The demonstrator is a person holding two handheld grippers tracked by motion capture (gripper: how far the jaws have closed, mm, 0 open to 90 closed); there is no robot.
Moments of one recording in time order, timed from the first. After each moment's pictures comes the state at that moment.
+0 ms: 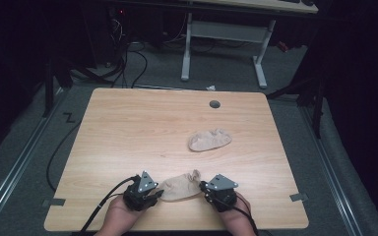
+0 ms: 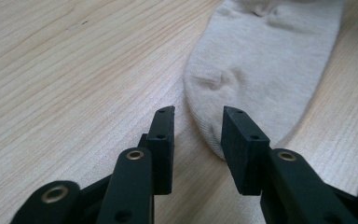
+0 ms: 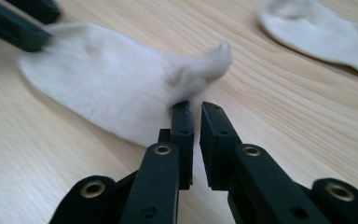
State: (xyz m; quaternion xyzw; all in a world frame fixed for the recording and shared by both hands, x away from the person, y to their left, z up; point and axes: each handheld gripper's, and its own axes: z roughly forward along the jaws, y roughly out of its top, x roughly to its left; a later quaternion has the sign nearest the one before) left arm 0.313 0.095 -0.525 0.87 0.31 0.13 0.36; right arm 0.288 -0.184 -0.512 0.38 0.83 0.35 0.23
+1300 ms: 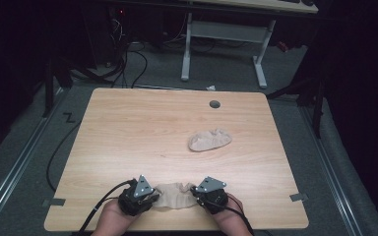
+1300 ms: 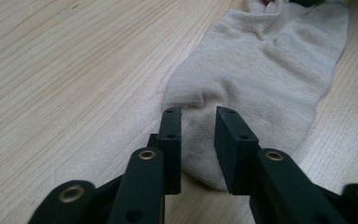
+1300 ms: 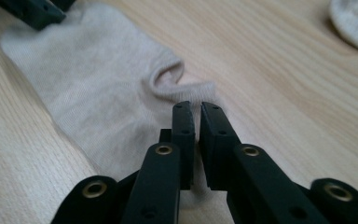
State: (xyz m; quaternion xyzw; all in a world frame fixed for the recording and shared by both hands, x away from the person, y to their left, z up) left arm 0.302 0.109 -0.519 0.88 0.29 0.12 0.35; right arm 0.291 -0.160 -0.521 0.33 0.86 0.34 0.18
